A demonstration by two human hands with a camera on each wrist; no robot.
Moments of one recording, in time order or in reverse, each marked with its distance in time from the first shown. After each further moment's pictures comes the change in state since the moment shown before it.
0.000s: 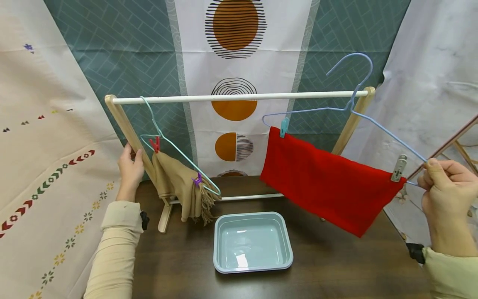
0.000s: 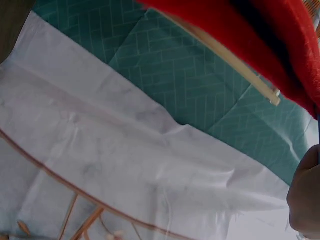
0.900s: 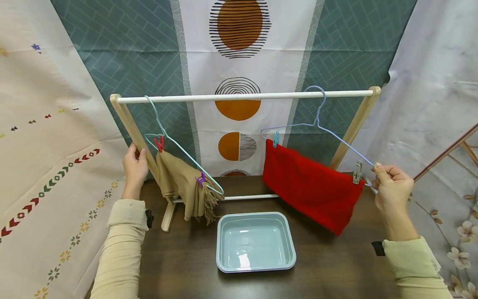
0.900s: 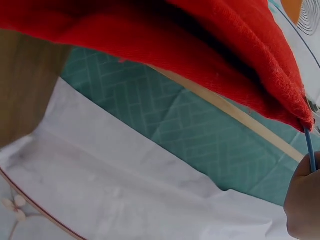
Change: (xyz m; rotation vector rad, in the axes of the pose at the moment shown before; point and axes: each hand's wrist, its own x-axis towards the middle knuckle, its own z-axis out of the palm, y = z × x) left_hand 0.002 -0.004 0.001 0.012 0.034 -0.001; right_hand -0.017 0.071 0.002 -0.224 0.167 0.251
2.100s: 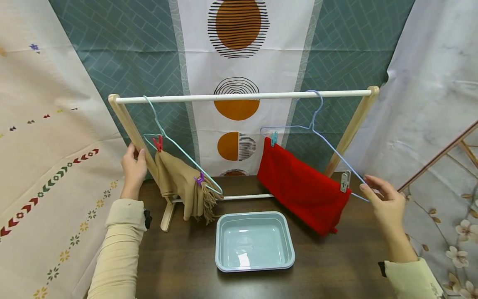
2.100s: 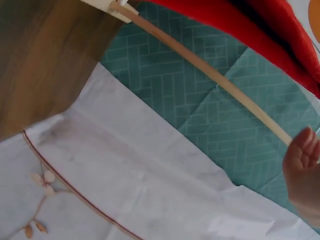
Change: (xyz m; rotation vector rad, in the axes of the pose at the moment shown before) left_hand 0.000 0.001 0.000 0.011 0.014 0.003; right_hand -0.023 0.016 -0.045 -0.618 -0.264 -0.206
